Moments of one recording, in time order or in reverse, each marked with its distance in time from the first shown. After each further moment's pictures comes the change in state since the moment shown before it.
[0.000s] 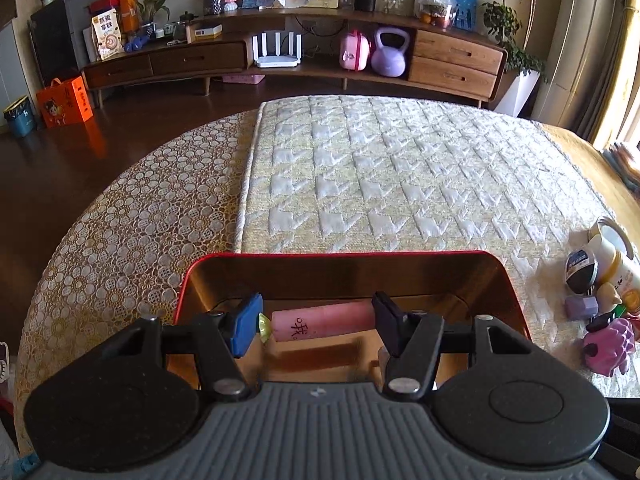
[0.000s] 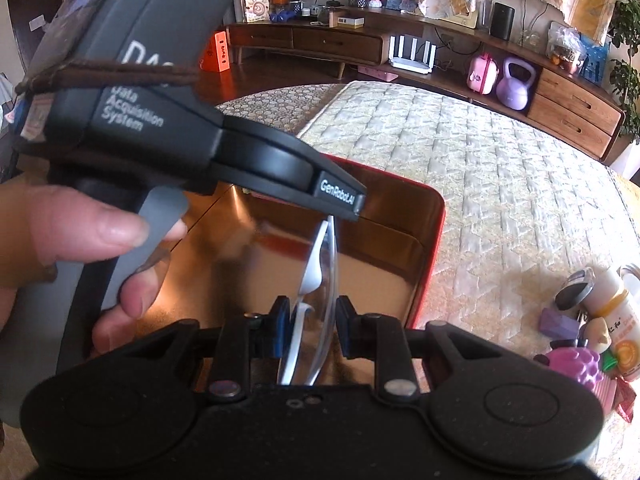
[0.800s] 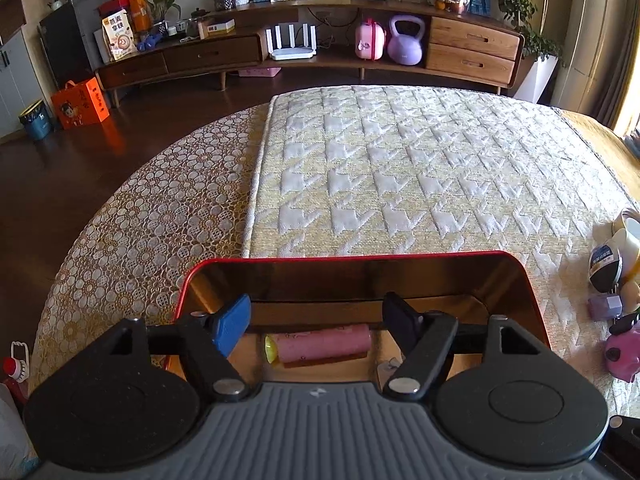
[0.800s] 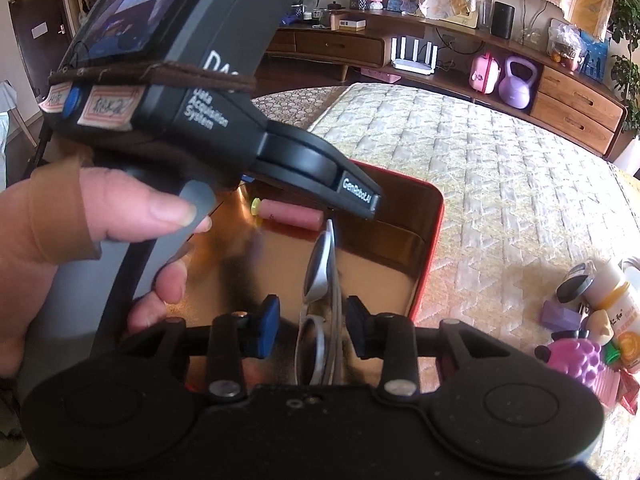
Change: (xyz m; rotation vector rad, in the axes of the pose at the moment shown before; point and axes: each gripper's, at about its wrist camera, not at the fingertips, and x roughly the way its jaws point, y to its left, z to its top) left arm 0.001 -0.009 0.005 0.019 0.015 0.075; right arm -0.011 0.000 -0.003 0.017 -0.015 0.027
